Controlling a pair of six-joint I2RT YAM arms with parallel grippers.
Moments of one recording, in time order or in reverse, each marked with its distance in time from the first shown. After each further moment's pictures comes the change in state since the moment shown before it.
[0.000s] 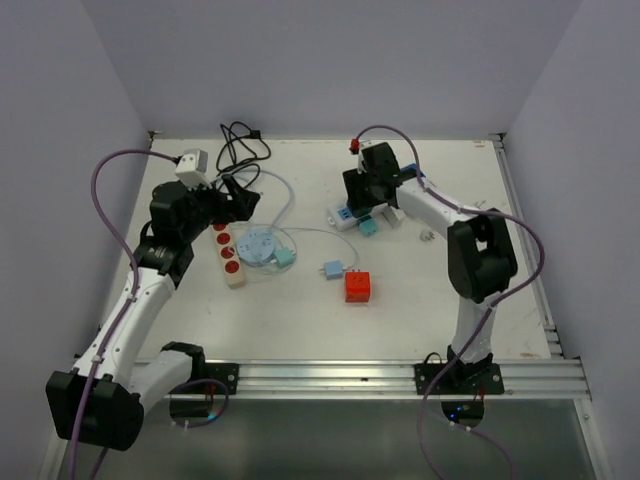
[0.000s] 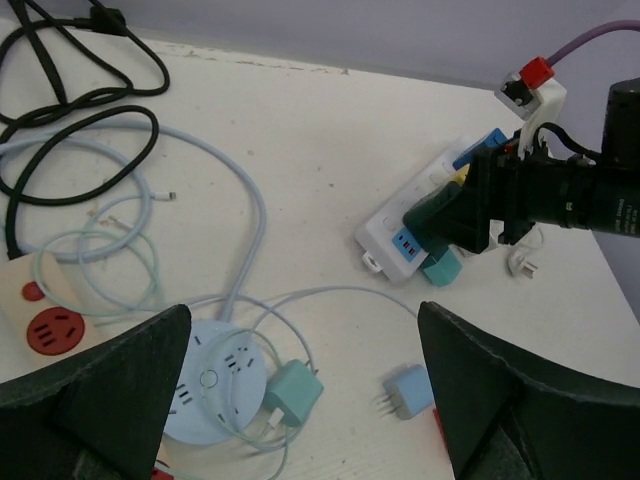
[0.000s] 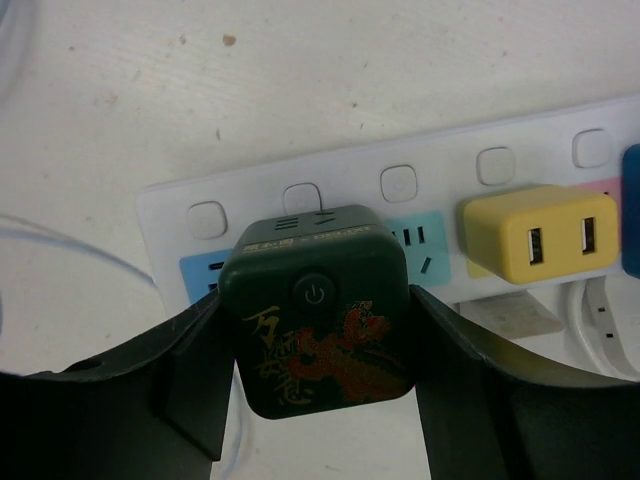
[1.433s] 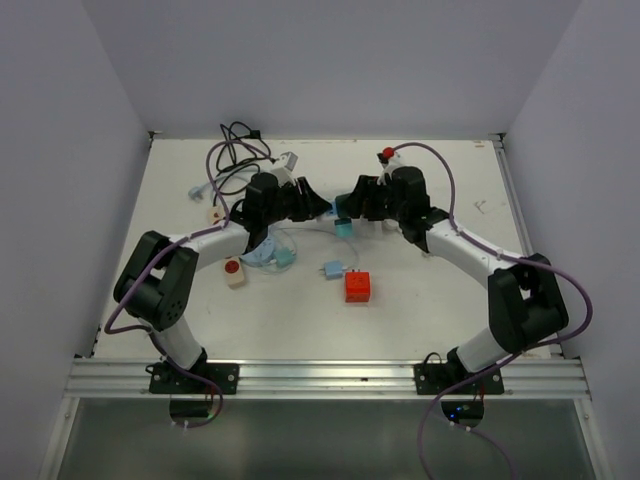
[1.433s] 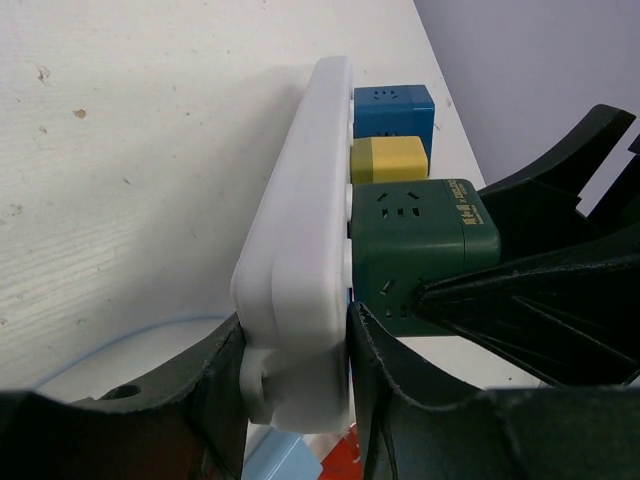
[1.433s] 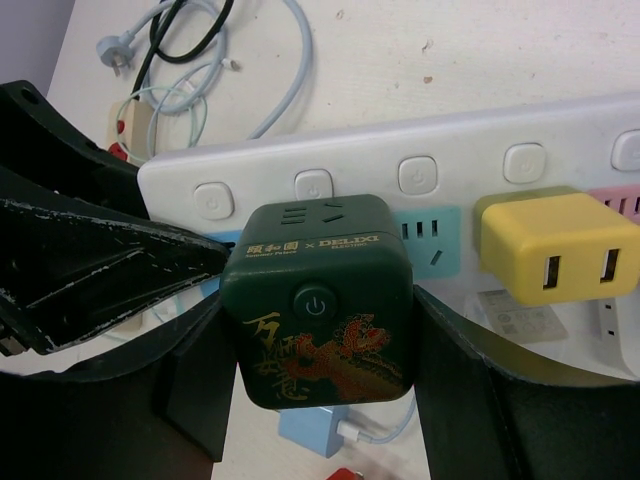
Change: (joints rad) left arm -0.319 0.724 0.112 0.547 0.132 -0.286; right arm -0.002 -0.460 -0.564 0.499 -0.281 0.373
